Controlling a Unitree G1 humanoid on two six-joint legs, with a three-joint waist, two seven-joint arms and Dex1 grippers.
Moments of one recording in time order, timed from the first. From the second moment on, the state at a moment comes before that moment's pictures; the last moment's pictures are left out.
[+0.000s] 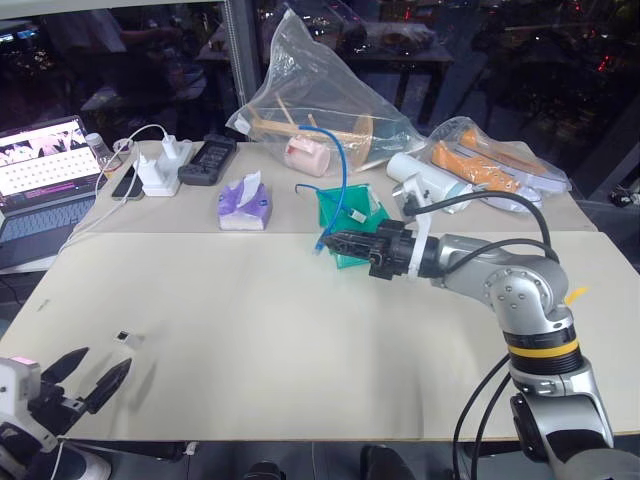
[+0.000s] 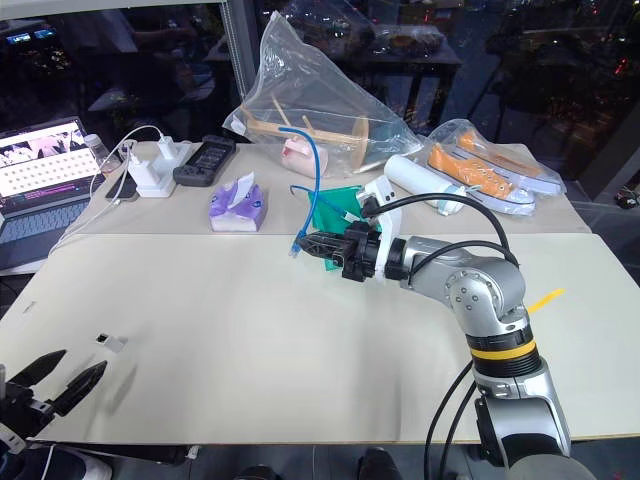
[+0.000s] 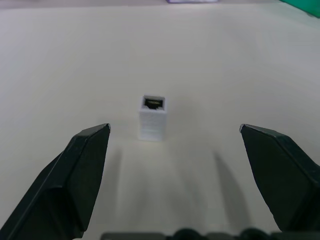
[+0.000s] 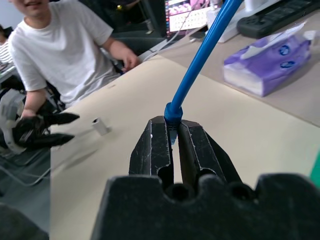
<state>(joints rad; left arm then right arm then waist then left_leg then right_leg) 0.34 0.52 0.74 -0.08 -0.49 0.24 -0.93 -0.76 -0.50 0.06 -0.19 0.93 0.96 0.50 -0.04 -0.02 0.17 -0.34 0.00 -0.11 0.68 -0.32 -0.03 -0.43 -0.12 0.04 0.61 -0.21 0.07</state>
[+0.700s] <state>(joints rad) 0.08 0.62 0.53 0.28 -0.43 0.09 -0.96 -0.71 -0.49 -0.06 -0.33 0.97 1.09 0.38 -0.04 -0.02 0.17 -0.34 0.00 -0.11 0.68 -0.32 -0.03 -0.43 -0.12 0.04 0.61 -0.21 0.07</state>
